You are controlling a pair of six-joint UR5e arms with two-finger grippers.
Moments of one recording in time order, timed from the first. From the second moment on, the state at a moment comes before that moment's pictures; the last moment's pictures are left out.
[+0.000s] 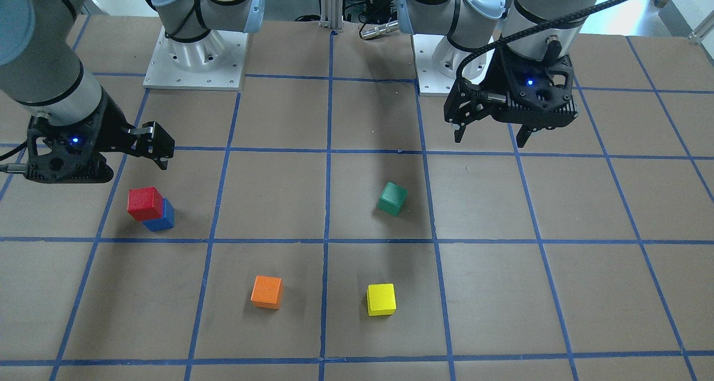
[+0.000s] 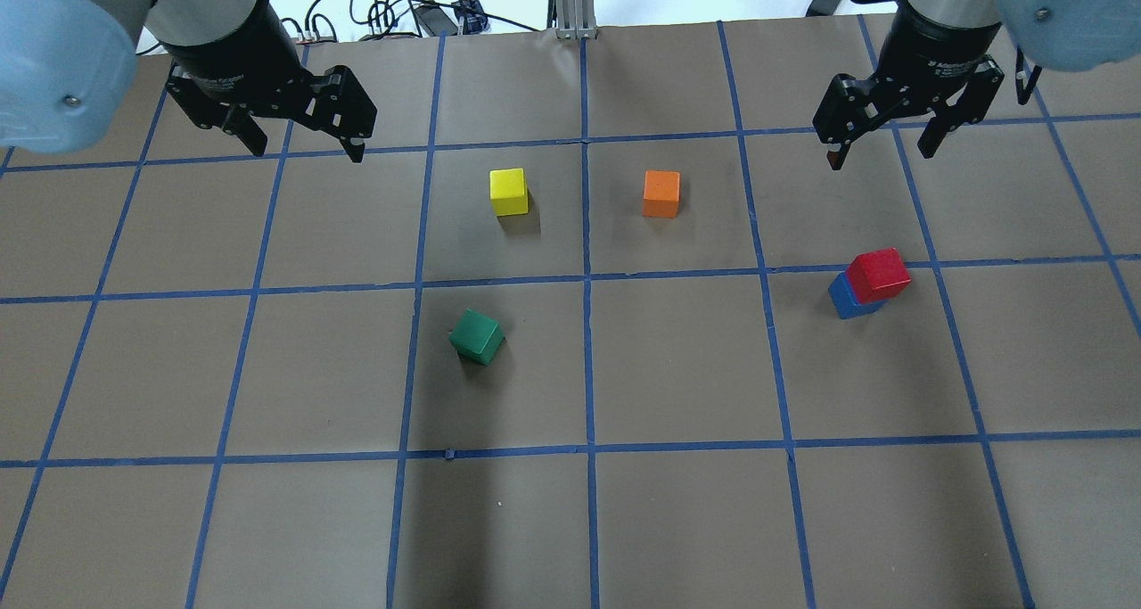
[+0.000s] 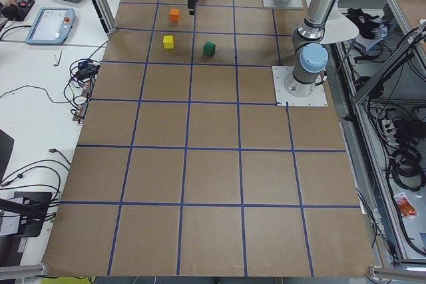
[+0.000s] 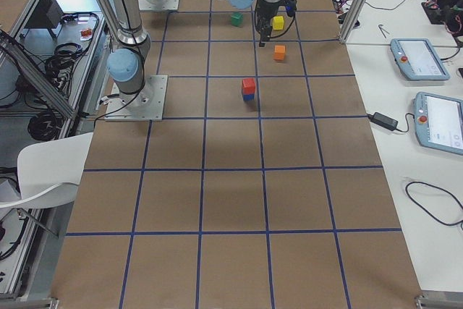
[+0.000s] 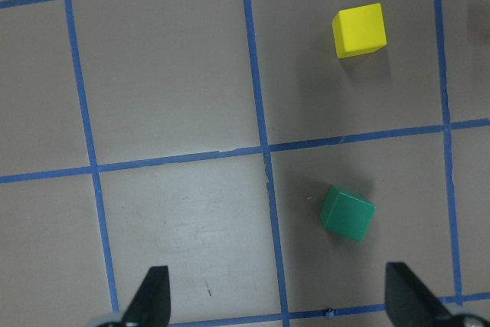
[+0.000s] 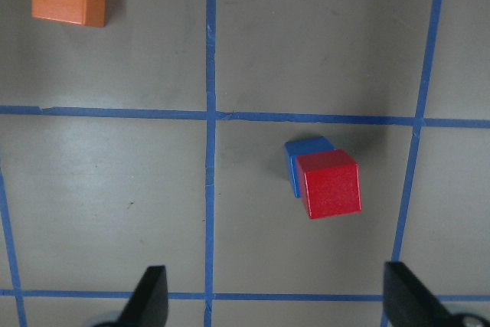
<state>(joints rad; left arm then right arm) -1.59 -1.61 -1.51 -1.51 1.61 0.09 1.49 -1.43 1.52 -1.56 -1.60 -0.09</state>
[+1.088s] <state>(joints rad) -1.58 -1.61 -1.51 -1.52 1.60 0.09 1.54 -1.52 1.57 -1.57 -1.54 0.00</state>
